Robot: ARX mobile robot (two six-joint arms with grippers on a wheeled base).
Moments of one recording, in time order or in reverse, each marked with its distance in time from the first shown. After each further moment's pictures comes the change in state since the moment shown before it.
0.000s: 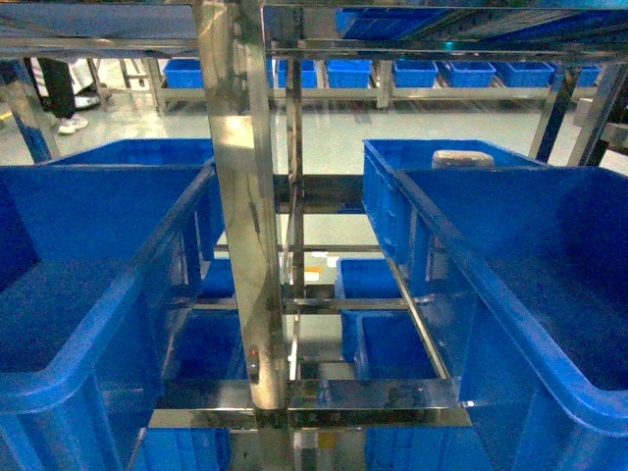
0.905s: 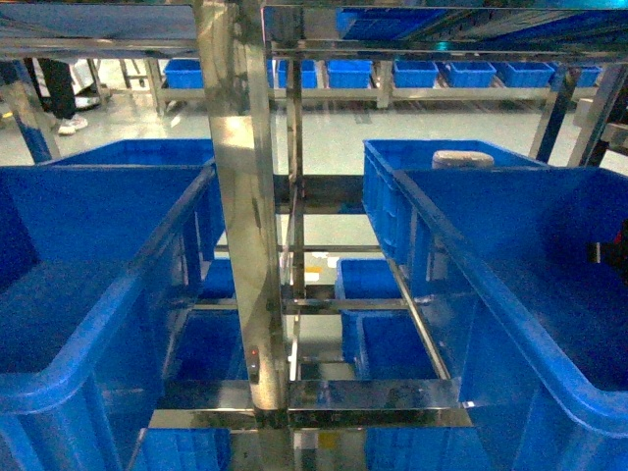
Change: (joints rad) left arm 0.000 0.000 0.000 0.000 0.000 0.000; right arm 0.081 0.065 0.025 -0.003 0.080 0.054
